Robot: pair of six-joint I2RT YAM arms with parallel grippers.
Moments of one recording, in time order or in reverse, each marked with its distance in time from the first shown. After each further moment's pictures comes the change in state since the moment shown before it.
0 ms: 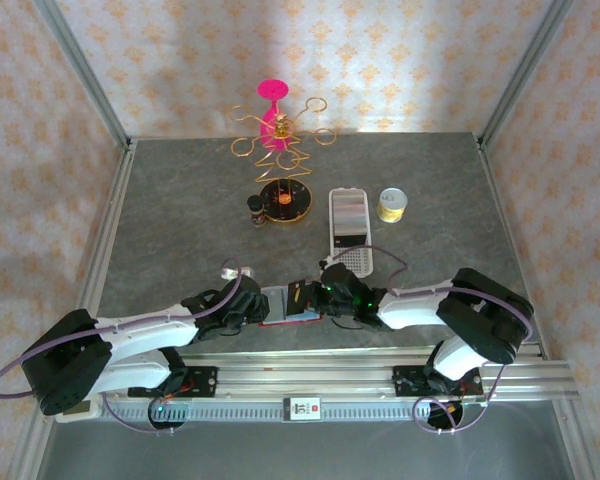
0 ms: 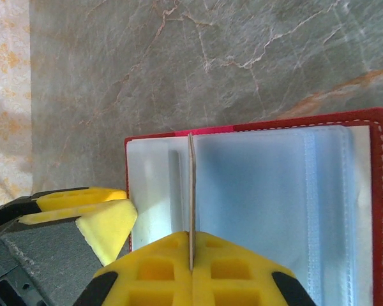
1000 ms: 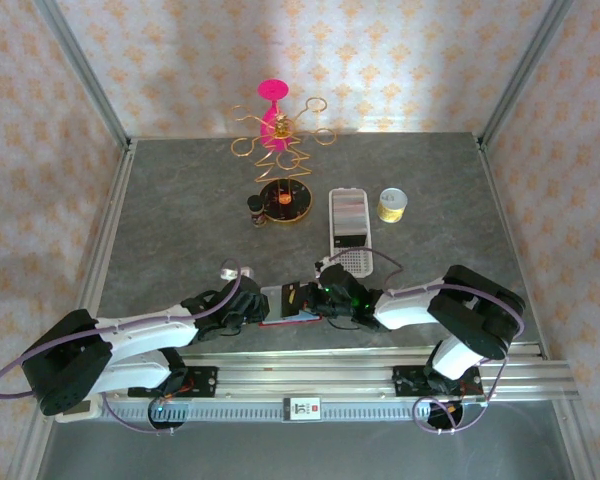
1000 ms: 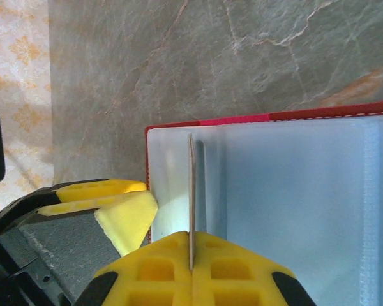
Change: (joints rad) left arm 0.000 0.000 -0.010 0.022 0.000 -0.009; right arm 0.011 0.044 -0.001 0.089 -0.052 0.040
